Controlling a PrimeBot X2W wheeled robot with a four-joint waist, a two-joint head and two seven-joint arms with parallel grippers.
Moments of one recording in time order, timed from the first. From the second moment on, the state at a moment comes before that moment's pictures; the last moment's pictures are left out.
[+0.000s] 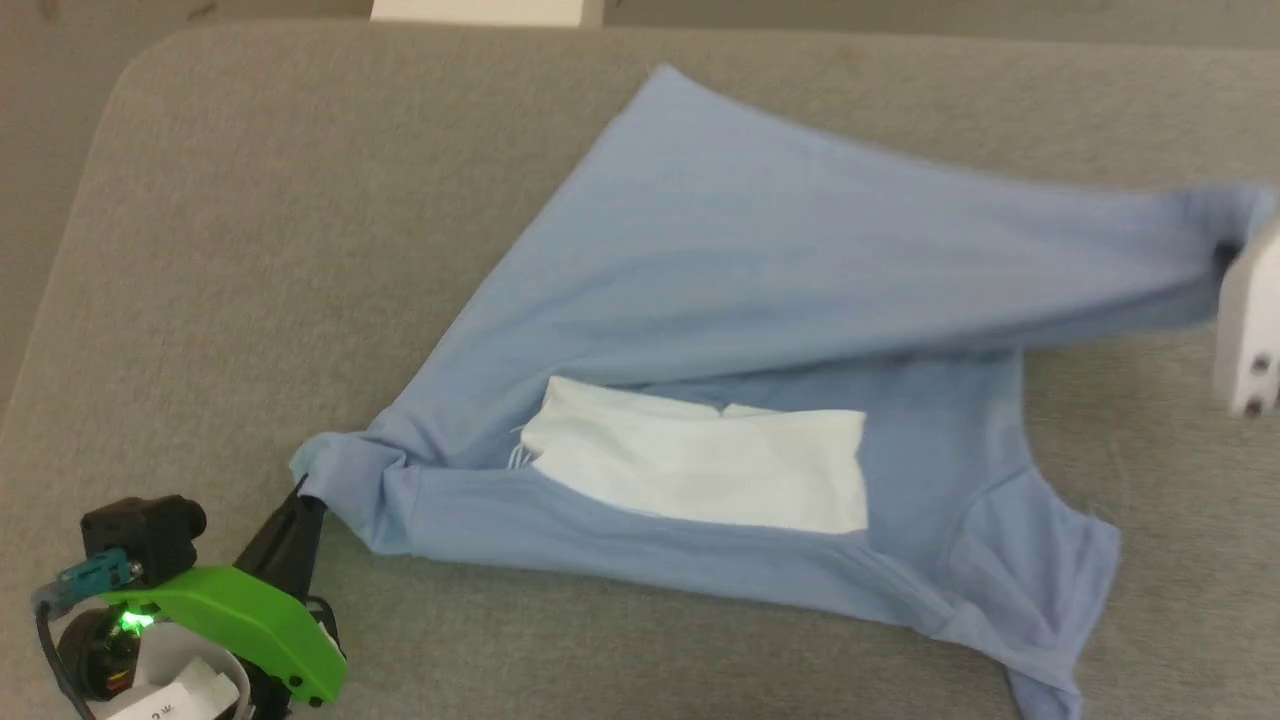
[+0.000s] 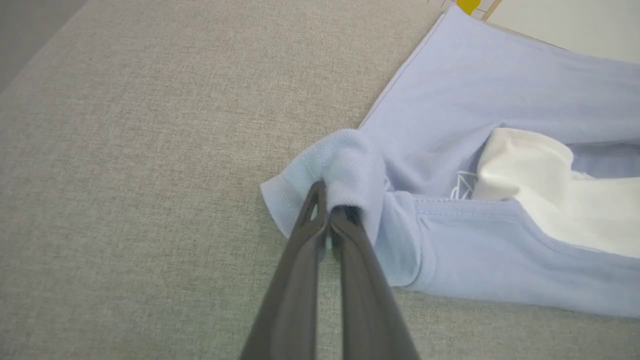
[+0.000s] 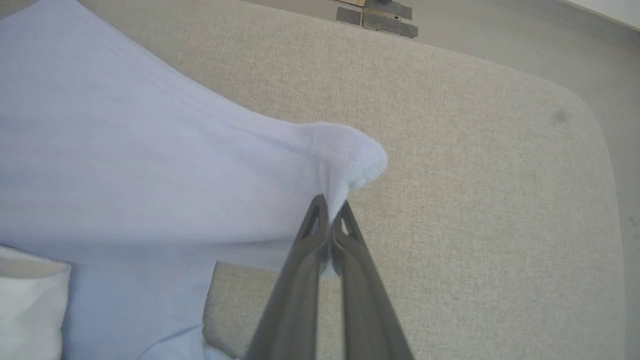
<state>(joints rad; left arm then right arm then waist) -0.05 0.75 -0.51 -0.19 -1.00 0.29 -0.08 -0.50 -0.30 -0.15 -0.11 0.15 0.13 1.07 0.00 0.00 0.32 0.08</state>
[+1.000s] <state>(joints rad) -0.03 0.69 -0.51 -0.14 -1.03 0.31 -0.09 0.01 -0.05 -0.24 -0.18 0.29 0.13 0.73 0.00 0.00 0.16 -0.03</state>
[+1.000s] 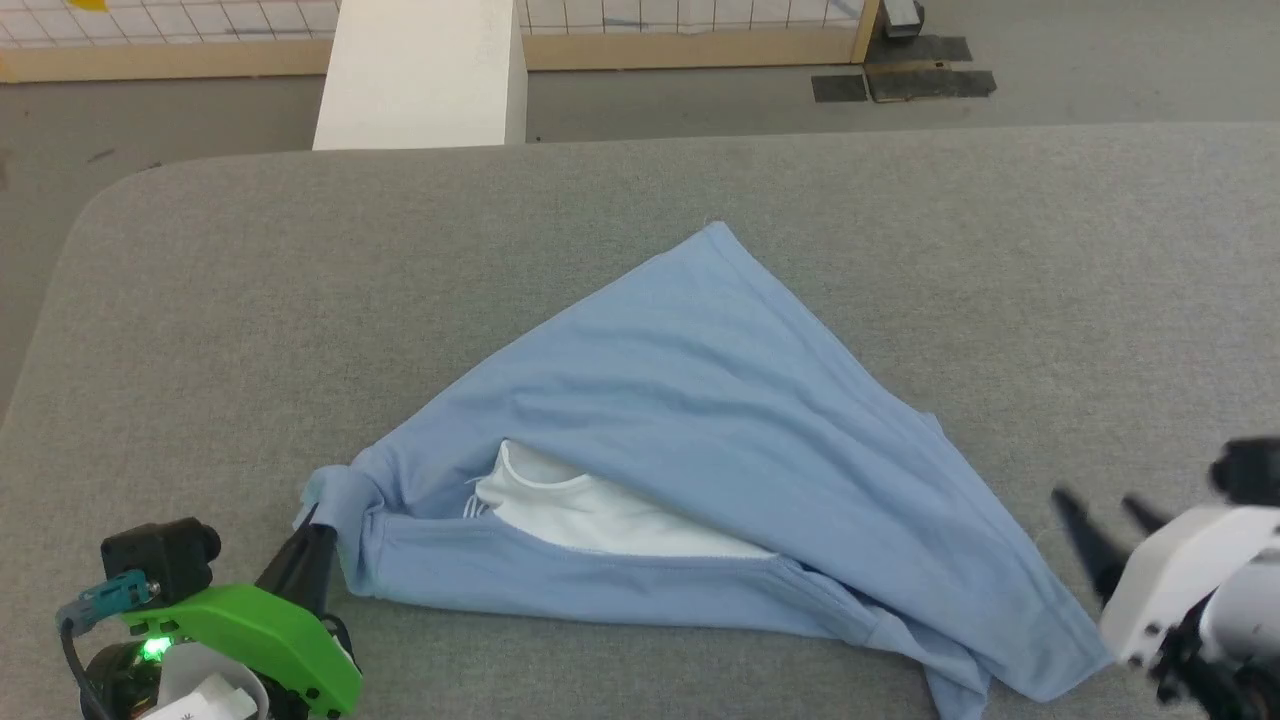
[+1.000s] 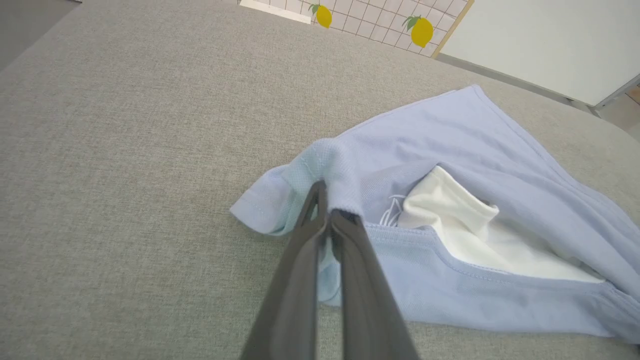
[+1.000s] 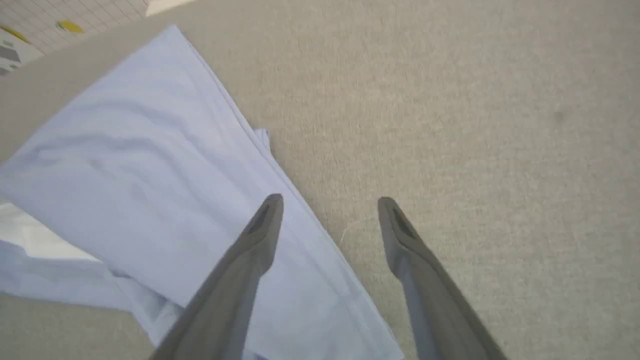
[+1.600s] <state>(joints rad) -0.05 0.69 -0.53 -0.16 -1.03 0.28 -0.09 -0.37 -0.10 -0.14 -0.07 0.23 0.13 0.44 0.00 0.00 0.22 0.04</state>
